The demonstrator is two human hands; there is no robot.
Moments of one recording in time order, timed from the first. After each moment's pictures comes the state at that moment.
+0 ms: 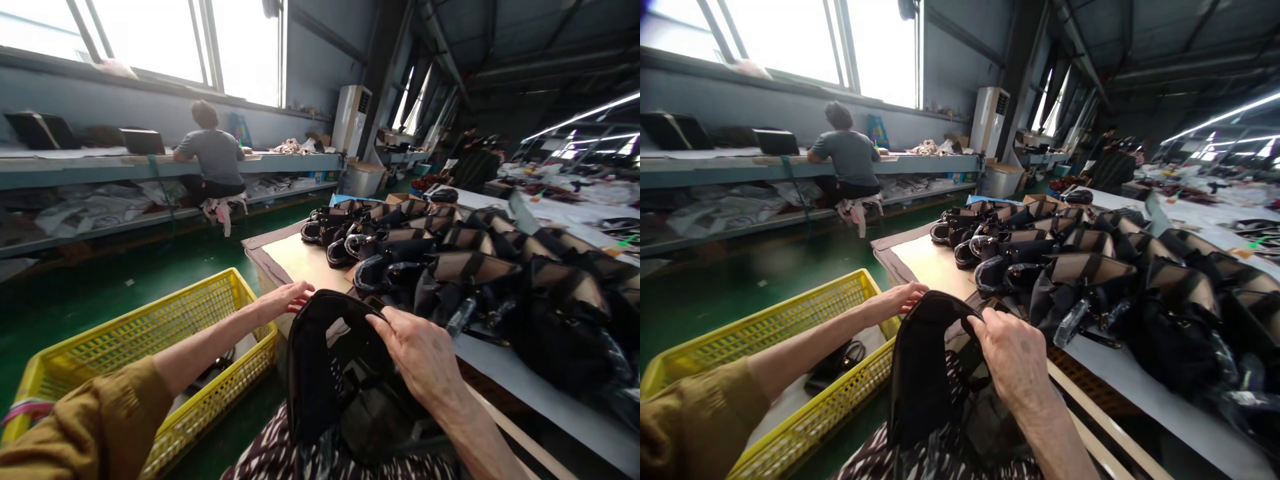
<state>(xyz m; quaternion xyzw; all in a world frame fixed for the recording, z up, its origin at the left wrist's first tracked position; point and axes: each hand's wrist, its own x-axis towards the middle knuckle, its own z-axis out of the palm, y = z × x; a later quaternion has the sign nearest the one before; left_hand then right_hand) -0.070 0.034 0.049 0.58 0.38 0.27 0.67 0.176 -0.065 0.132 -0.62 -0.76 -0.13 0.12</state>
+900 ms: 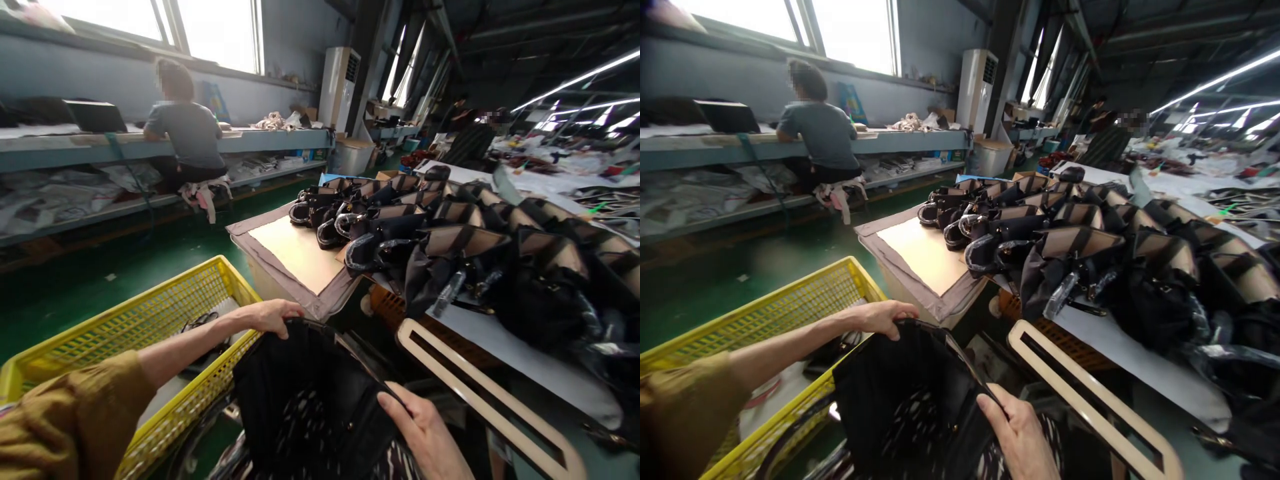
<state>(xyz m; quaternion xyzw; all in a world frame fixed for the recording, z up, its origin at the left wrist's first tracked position) -0.065 0.018 0.018 0.73 0.40 -0.02 0.55 0.210 -0.151 0.036 -0.66 -0.58 0.42 0.22</state>
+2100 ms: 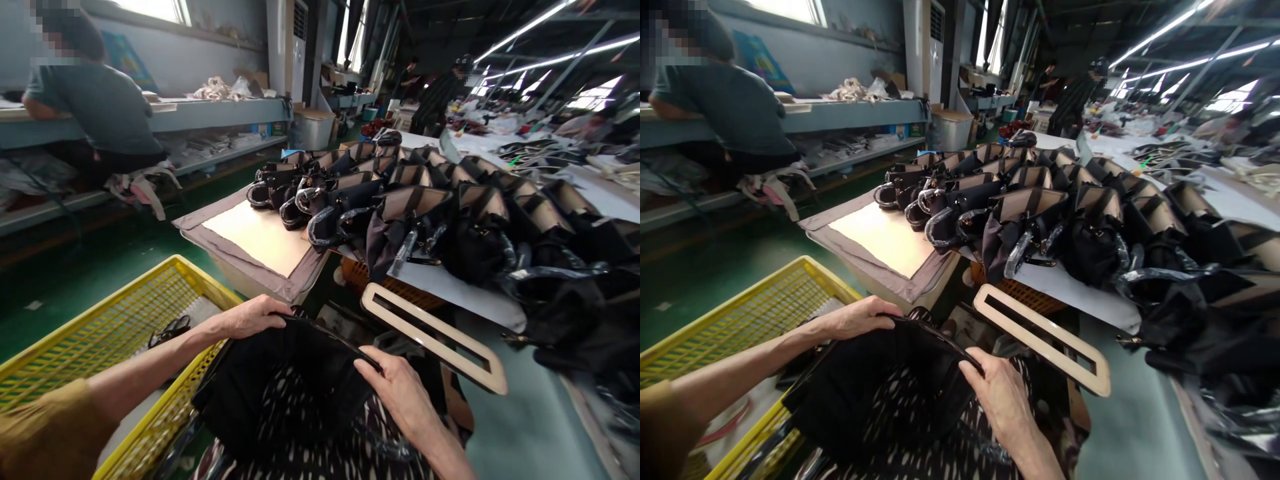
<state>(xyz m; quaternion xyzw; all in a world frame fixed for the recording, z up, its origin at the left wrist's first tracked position) -0.024 0.012 0.011 0.82 0.26 0.01 0.51 0.225 -0.157 0.028 -0.75 -0.57 0.31 0.15</state>
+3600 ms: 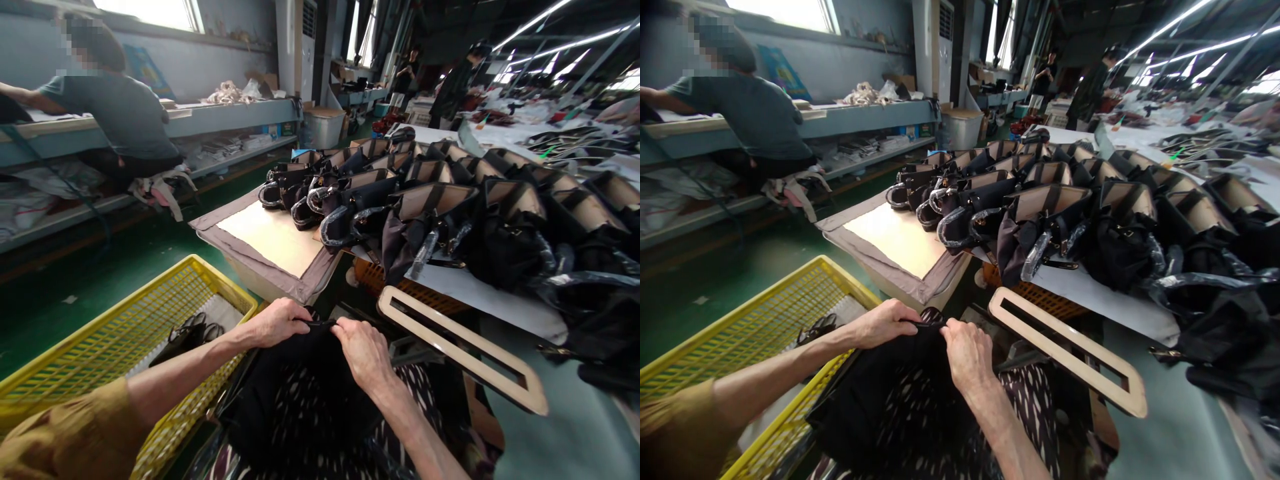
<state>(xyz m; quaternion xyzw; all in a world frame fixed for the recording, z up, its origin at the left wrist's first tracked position) -0.007 -0.001 0.009 0.84 0.32 0.04 0.44 0.170 -0.091 0.017 -0.74 -0.66 0.12 -0.01</state>
